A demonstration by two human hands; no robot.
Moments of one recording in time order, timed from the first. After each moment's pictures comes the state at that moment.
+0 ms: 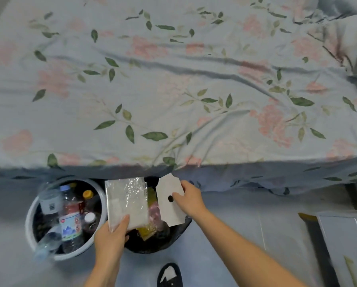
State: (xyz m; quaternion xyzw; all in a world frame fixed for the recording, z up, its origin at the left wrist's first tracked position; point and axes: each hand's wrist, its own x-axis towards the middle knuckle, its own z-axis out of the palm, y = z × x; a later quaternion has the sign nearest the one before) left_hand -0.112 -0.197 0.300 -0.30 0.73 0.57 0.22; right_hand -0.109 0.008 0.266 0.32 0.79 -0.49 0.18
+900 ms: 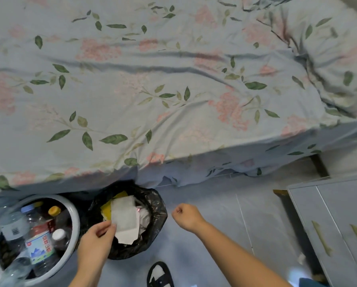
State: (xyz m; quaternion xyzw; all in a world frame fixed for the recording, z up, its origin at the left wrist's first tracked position) left_hand -0.097 -0.159 0.304 -0.21 0.85 0.37 0.30; right_hand -0.018 0.053 0.240 0.36 0.76 -0.45 0.31
